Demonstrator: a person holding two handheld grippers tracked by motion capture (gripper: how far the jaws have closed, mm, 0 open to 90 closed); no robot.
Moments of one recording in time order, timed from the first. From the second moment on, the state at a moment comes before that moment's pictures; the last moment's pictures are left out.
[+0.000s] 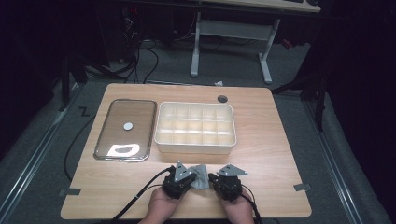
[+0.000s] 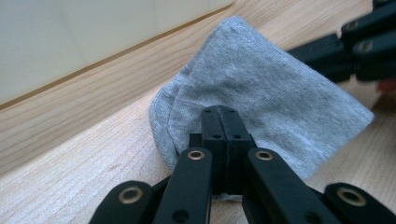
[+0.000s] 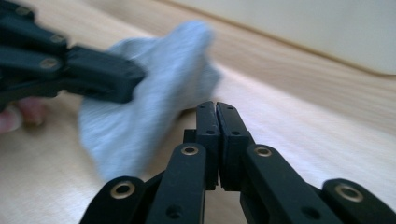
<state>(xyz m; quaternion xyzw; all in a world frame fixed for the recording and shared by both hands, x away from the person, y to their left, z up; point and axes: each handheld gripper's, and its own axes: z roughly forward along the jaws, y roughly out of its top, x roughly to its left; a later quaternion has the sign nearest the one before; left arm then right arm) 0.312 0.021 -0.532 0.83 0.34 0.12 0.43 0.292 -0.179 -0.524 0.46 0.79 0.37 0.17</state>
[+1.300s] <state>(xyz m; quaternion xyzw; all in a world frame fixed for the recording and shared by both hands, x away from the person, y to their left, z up) 0.316 0.046 -0.514 0.78 0.37 0.09 0.50 0.290 -0.155 -0.513 0.43 0.80 0.38 0.20</state>
